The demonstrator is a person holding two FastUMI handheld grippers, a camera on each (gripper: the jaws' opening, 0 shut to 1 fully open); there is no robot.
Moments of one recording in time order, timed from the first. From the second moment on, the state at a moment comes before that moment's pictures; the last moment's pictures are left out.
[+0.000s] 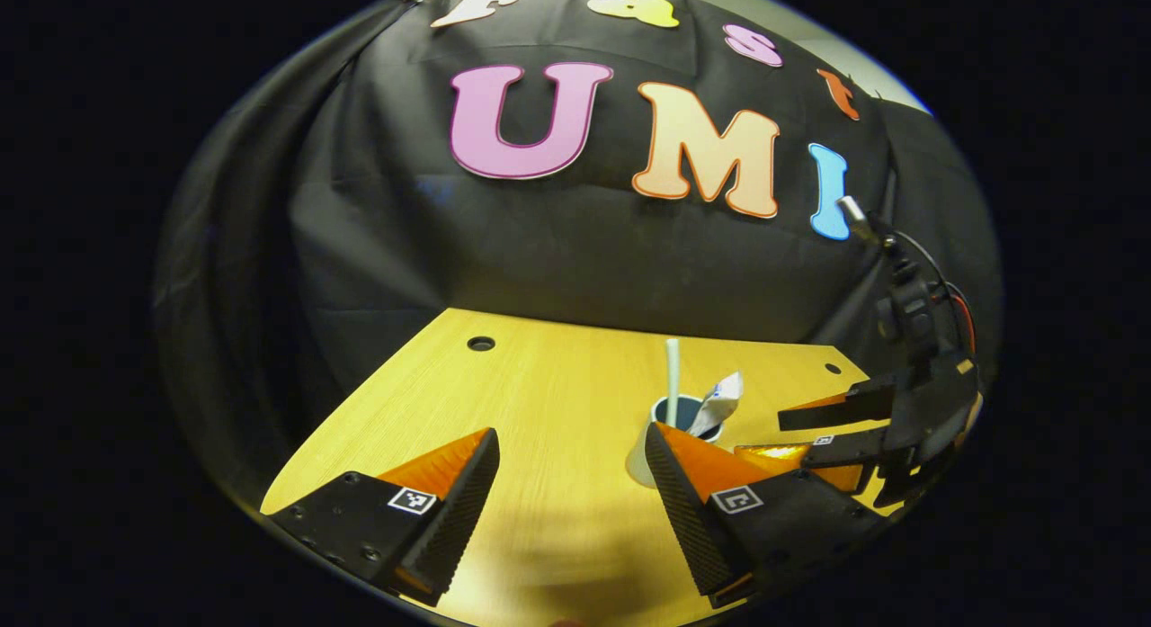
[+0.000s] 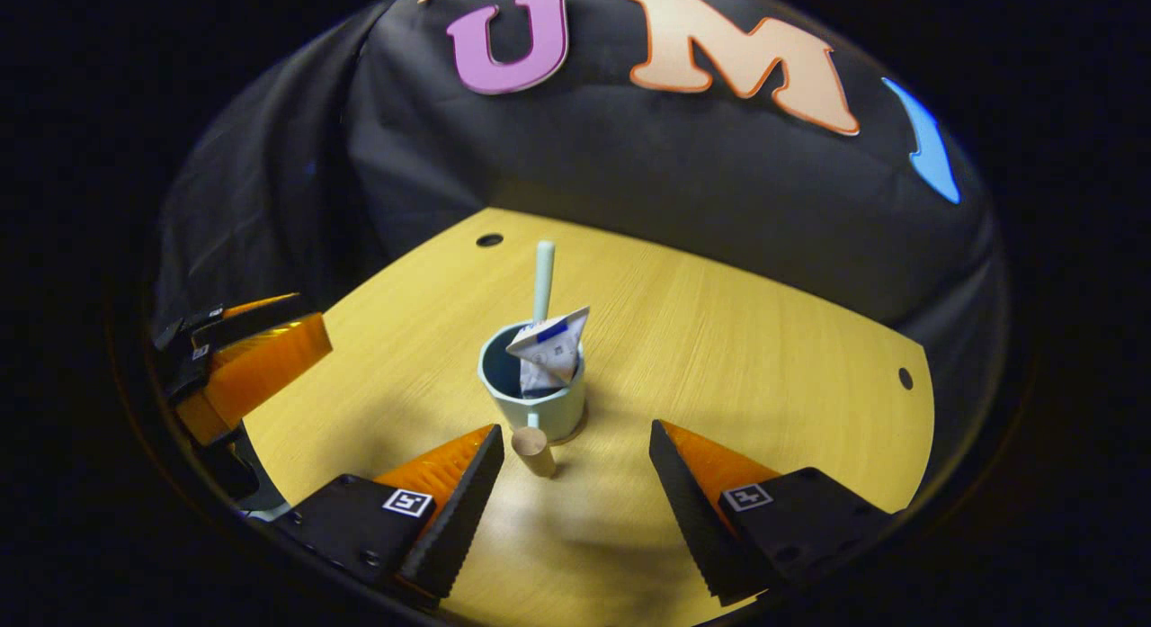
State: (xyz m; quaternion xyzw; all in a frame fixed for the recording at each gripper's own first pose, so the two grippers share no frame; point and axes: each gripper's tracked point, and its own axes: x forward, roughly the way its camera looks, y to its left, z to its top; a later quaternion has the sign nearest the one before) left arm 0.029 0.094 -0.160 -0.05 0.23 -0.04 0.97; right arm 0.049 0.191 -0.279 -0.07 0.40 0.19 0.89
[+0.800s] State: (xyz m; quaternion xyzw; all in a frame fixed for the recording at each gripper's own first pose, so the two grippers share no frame) left arm 0.036 -0.020 -0.057 -0.03 0.10 -0.08 0.99; right arm 0.051 0.034 -0.056 -0.01 0.08 0.02 1.00
